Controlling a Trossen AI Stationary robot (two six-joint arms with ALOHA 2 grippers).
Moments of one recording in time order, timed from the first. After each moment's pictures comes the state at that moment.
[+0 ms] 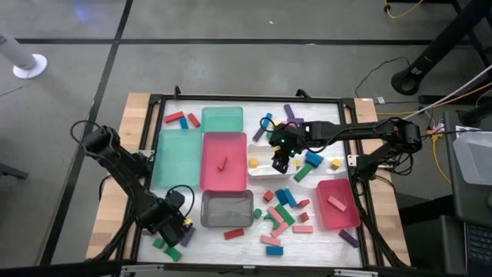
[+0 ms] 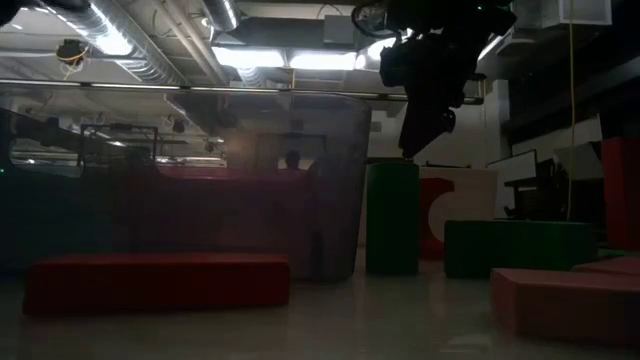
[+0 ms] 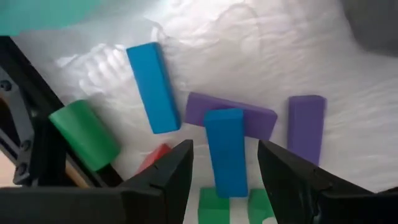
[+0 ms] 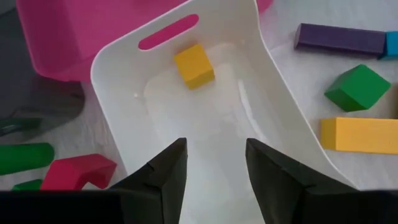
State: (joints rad) left arm -0.84 1.60 1.16 -1.13 -0.02 -1.89; right arm -0.11 1.52 1.12 -0.64 -0.06 0.29
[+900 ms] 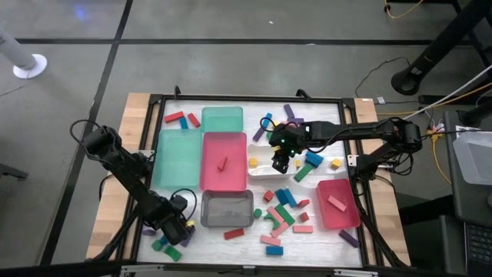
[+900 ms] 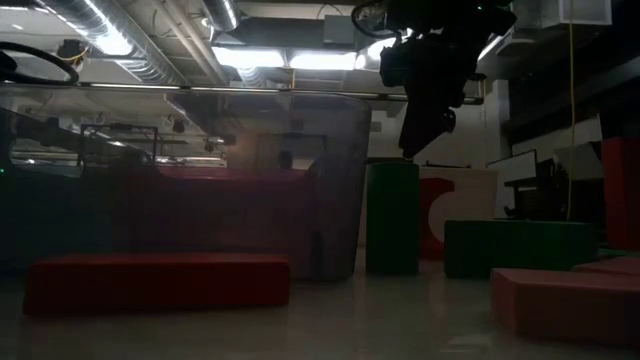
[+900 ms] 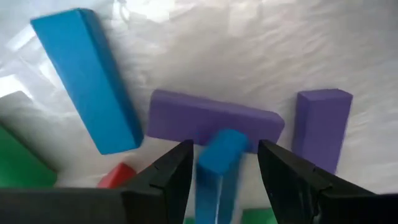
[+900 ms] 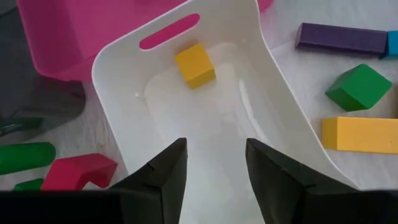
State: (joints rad) left arm -0.84 1.60 0.94 -0.79 0.03 -1.89; right arm -0.11 1.52 1.12 -0.64 -0.06 0.29
